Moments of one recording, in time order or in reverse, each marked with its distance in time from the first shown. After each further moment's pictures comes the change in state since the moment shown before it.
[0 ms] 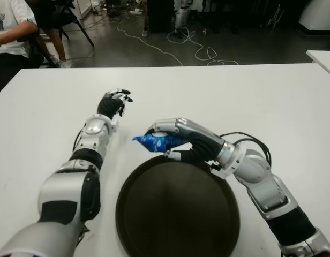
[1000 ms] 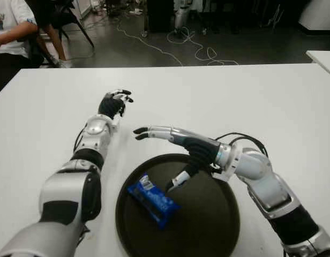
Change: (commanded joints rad) left arm -0.001 -0.008 0.002 -0.002 -0.008 0.000 0.005; right arm -0.033 -0.035 0.030 -0.030 0.080 0.119 0.161
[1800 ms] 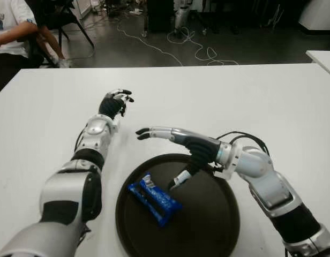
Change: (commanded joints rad) left arm 0.002 0.001 -0.003 0.000 0.009 -0.003 0.000; right arm -0.044 -0.011 -0.027 0.008 -0.002 0.035 0.004
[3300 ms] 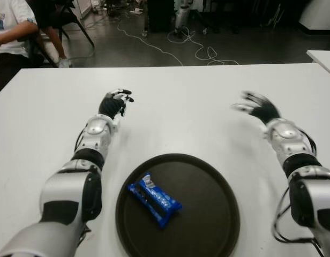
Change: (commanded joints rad) left arm -0.001 0.003 0.003 0.001 -0.002 0.005 -0.005; right arm -0.532 0.029 -0.528 1.452 0.169 0.136 -0.535
